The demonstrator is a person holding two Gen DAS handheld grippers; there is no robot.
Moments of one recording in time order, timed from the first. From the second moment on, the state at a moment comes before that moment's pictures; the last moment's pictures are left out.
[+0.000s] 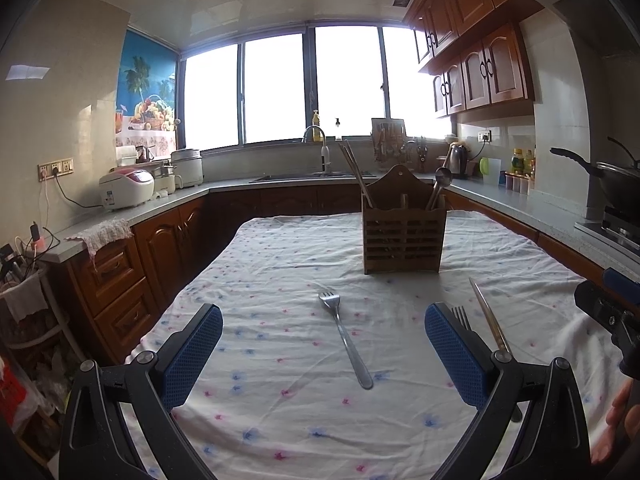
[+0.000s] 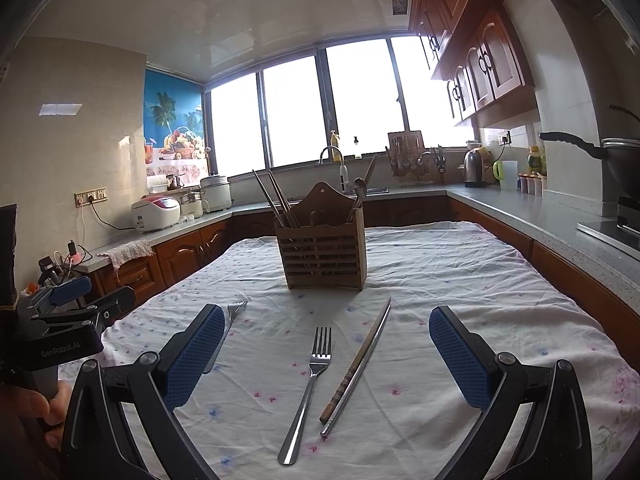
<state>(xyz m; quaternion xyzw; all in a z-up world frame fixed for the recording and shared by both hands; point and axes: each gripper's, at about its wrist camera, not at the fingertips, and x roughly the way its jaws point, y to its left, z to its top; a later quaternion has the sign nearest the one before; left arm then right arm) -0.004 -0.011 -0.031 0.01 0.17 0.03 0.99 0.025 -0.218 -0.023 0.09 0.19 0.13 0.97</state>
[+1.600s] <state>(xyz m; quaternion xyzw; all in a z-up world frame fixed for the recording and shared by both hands) 0.002 -0.016 -0.025 0.00 0.18 0.02 0.98 0.030 -0.220 -0.022 0.09 0.19 0.12 0.97</state>
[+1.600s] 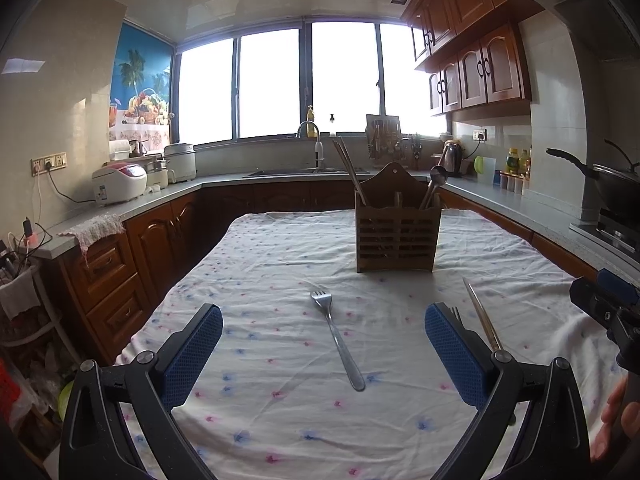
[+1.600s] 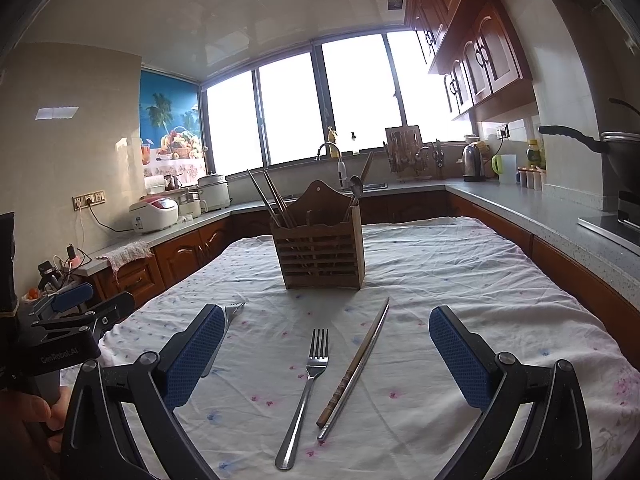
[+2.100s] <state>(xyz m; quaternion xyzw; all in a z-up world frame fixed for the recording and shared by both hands) 0.008 -0.018 -0.024 -0.01 0.19 0.01 0.98 0.037 -0.221 -0.025 0.10 0.20 0.12 0.97</state>
